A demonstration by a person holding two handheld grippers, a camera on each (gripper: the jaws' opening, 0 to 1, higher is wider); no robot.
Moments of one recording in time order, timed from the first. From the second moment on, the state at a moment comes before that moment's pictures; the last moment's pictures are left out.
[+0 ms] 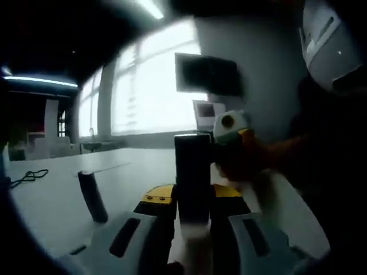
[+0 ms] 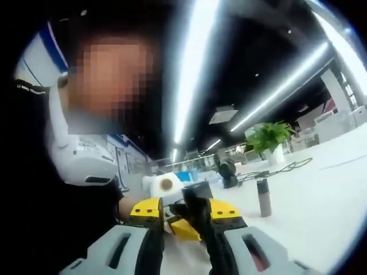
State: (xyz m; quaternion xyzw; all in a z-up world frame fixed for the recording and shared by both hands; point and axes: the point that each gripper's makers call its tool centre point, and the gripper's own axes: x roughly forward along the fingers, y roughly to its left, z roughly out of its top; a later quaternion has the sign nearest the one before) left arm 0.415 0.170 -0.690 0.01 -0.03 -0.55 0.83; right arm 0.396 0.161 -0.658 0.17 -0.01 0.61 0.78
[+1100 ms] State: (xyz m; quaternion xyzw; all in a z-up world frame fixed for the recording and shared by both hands) left arm 0.413 0.157 -0.706 0.03 0.02 -0.55 0.83; right arm 0.396 0.160 -0.672 0.16 0.01 0.59 0.79
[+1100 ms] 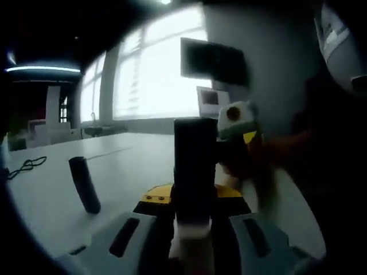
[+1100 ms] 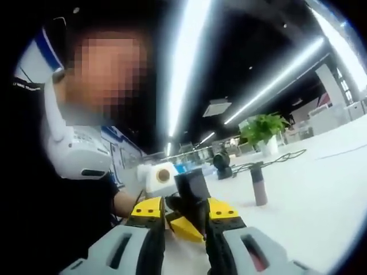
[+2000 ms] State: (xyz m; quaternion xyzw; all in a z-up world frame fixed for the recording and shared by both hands) left arm 0.416 0.161 -0.707 0.01 0.01 -0.55 0.83; right arm 0.397 0.148 -0.623 0.18 -0.04 0.40 0.90
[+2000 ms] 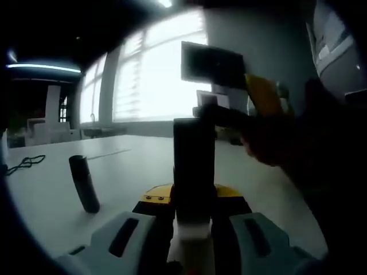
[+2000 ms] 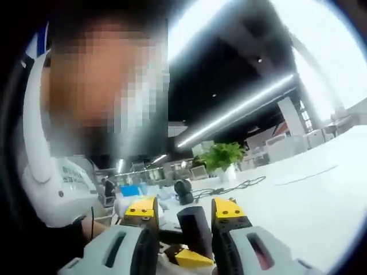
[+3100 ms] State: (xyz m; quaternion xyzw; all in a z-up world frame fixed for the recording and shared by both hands) left arm 0.421 0.163 -0.708 0.01 0.02 -0.53 0.85; right arm 0.431 0.182 -0.648 -0.04 0.01 0.18 0.98
